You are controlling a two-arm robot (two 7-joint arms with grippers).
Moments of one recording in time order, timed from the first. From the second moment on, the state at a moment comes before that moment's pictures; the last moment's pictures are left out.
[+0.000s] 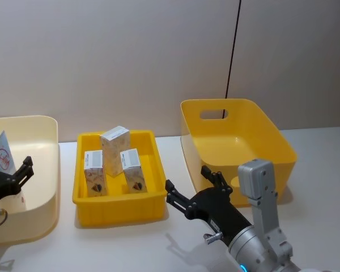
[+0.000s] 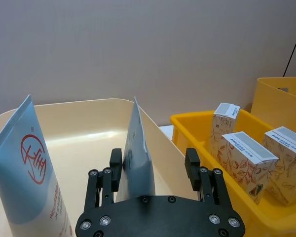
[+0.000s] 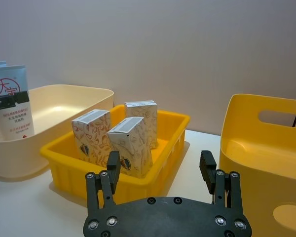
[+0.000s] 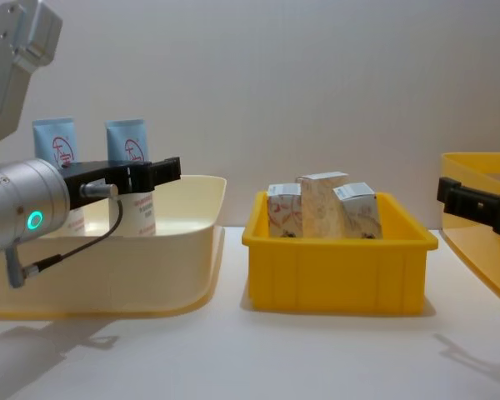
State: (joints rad) left arm -0.37 0.25 0.29 -1.43 -0.40 0.14 -0.13; right arm -0.01 0.34 -0.23 -1.77 0.29 0.03 0.07
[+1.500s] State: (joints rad) left arm -0.42 0.28 0.27 -1.44 -0.44 0.03 -0.32; right arm -0.01 0.34 -0.23 -1.77 0.29 0.03 0.07
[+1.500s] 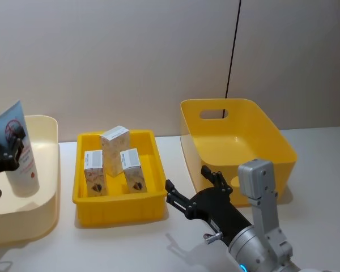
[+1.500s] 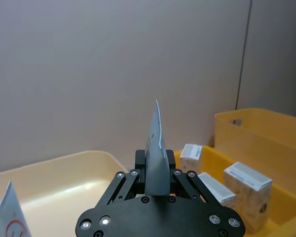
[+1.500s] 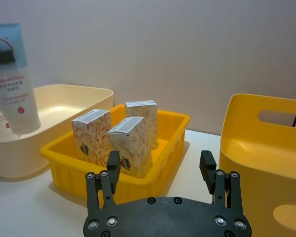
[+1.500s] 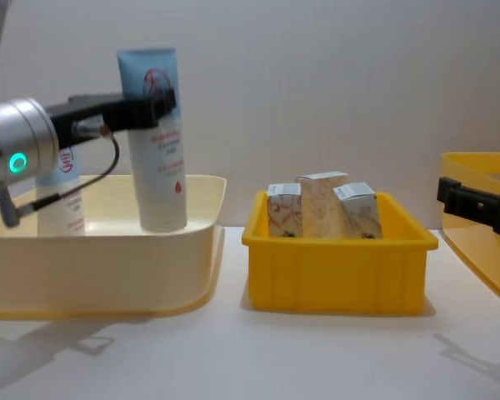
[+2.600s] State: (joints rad) left arm -0.43 0.31 0.36 -1.51 -0.61 0.02 -0.62; right arm -0.01 0.34 -0.23 -1.77 0.29 0.03 0.07
